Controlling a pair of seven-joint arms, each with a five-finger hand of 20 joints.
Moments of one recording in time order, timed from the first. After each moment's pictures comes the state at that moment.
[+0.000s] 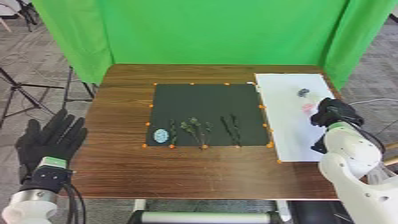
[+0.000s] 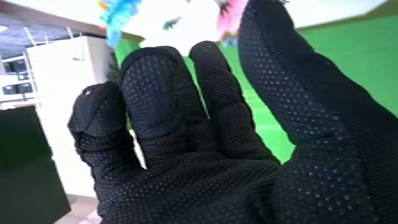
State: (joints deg) left arm 137.8 -54.0 -103.5 -127.3 4.1 15.2 24.8; right arm -93.3 -52.6 81.6 -105.2 -134.9 -11.7 41.5
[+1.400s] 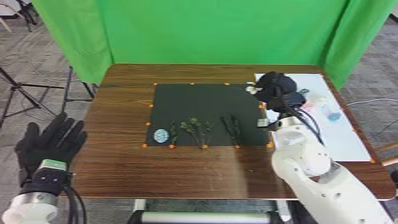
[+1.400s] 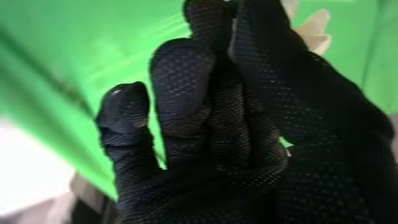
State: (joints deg) left arm 138.4 -54.4 -102.9 -127.7 3.5 16.3 25.3; right arm -81.5 -57.0 59.6 -105.1 -133.1 17.4 26.1
